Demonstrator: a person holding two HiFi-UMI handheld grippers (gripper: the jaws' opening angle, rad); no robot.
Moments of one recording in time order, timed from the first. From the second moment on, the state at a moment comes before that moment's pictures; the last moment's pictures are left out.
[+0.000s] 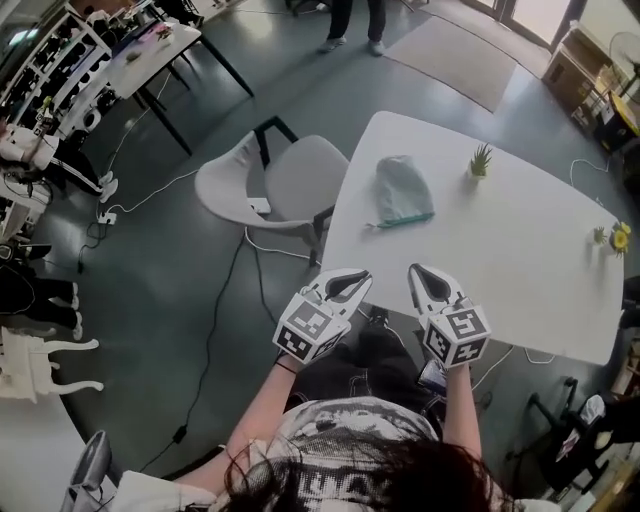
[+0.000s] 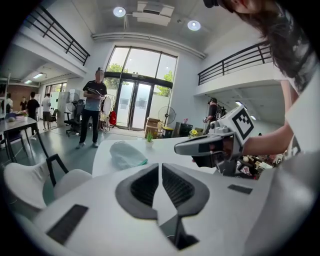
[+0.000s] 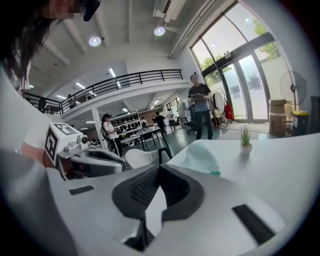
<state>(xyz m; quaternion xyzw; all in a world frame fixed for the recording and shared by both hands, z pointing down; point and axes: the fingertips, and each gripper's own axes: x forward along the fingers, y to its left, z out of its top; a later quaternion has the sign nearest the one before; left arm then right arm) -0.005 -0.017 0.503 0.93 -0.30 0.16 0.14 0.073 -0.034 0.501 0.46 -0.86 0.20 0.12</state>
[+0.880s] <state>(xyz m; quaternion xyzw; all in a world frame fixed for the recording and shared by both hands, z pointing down) 0.009 0.063 0.480 0.95 -0.25 0.13 0.10 0.093 0.055 0.480 0.49 -0.85 0.17 0.13</state>
